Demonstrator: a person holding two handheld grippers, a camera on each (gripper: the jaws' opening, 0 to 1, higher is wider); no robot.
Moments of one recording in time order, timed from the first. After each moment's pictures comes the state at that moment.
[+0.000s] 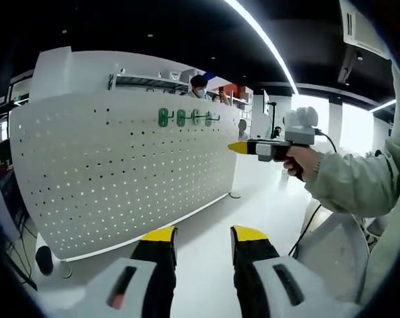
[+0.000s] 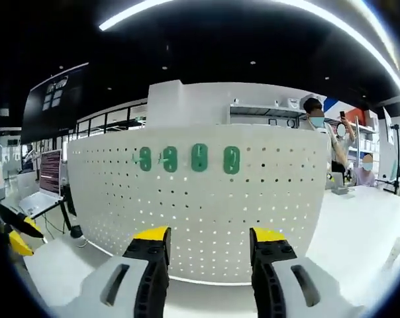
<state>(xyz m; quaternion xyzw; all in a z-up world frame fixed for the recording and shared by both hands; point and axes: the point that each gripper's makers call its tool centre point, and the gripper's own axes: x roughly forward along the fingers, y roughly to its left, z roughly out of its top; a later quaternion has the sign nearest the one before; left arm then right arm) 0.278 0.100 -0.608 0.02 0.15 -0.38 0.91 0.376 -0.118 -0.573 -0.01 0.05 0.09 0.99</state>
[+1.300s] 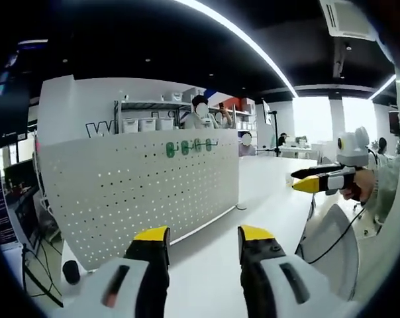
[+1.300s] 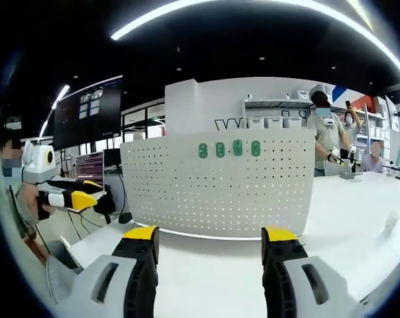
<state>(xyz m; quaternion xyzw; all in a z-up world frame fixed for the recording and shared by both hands) 0.226 0.135 -0.559 0.05 0.07 -0.35 0.93 0.196 -0.083 -0.571 0.02 0.06 0.14 0.99</state>
